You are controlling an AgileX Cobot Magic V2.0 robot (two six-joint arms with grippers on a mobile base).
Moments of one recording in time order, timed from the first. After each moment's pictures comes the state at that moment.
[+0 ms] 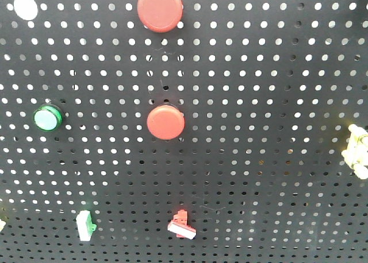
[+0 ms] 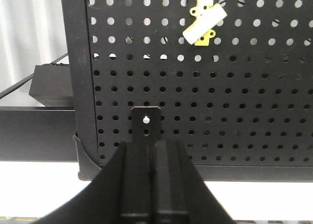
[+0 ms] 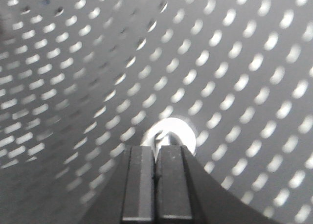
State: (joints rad) left arm -0.01 -0.02 0.03 -0.09 0.10 0.05; right arm 0.10 0.87 -1.39 0.51 0.55 -0.99
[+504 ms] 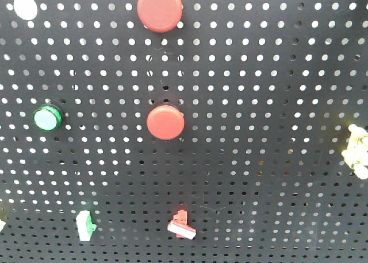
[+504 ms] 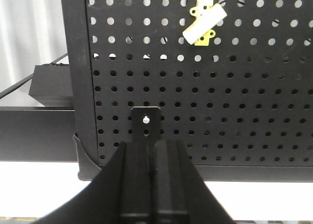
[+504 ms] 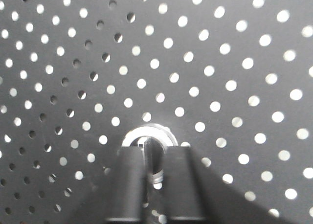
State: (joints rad) left arm -0.01 -0.02 0.03 -0.09 0.10 0.05; right arm 0.10 0.90 -1.39 0.51 0.51 -1.02
